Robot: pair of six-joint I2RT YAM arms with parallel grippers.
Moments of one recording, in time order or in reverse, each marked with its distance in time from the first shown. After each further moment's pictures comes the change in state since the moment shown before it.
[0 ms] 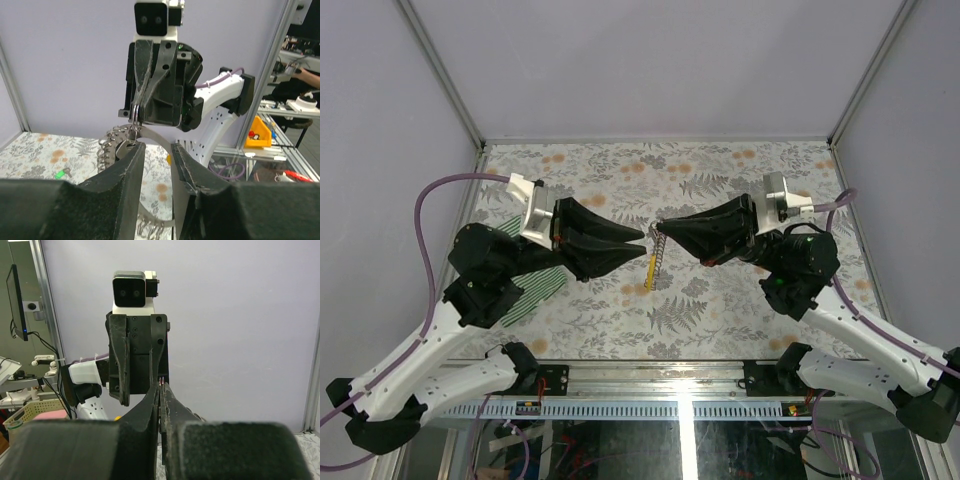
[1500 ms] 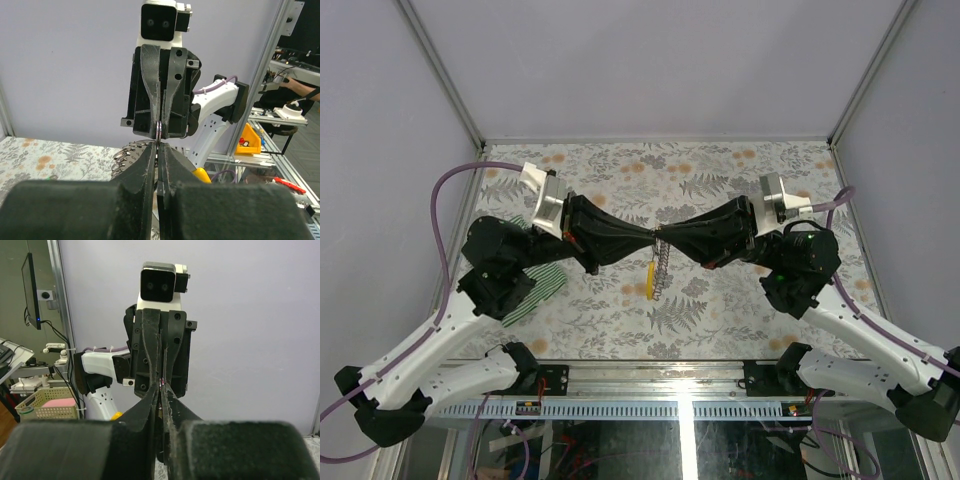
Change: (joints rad) left arm 0.000 0.061 -0.027 0.159 0.006 -0.098; right arm 0.000 0.012 0.021 -0.006 -0.079 0.007
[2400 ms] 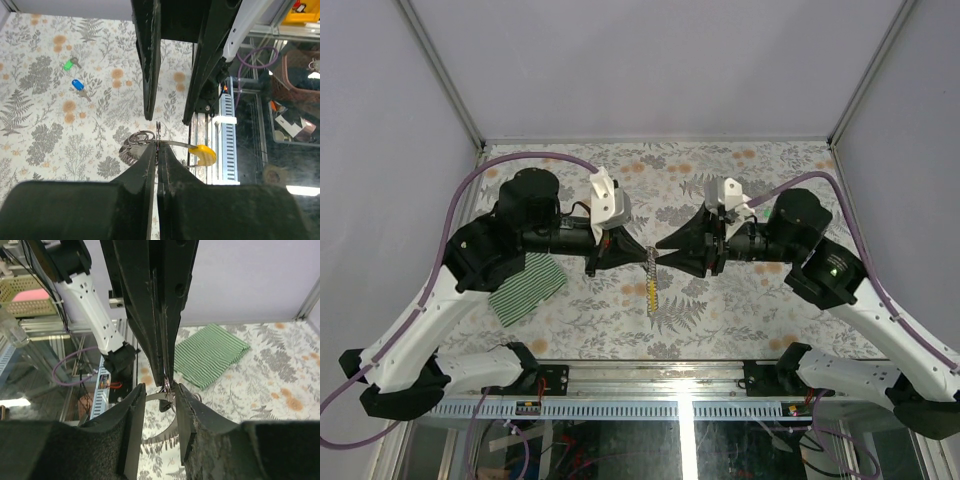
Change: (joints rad) left arm 0.000 0.208 0.508 -1.108 0.025 0.605; right arm -0.001 0.003 0.344 -1.044 -0.070 -0.468
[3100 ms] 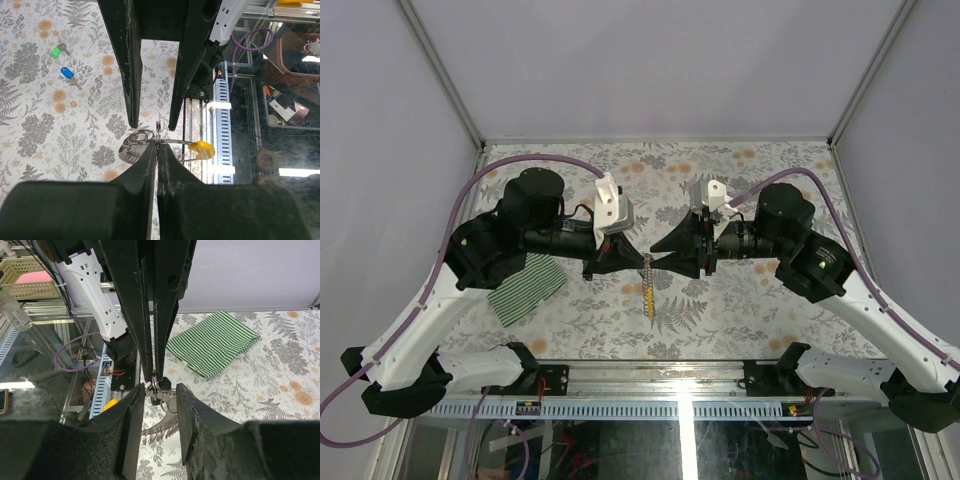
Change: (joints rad) left arm 0.000 0.029 0.039 -0.123 0.019 0.062; right arm 0.000 0.064 0.017 -0.074 -0.043 -0.061
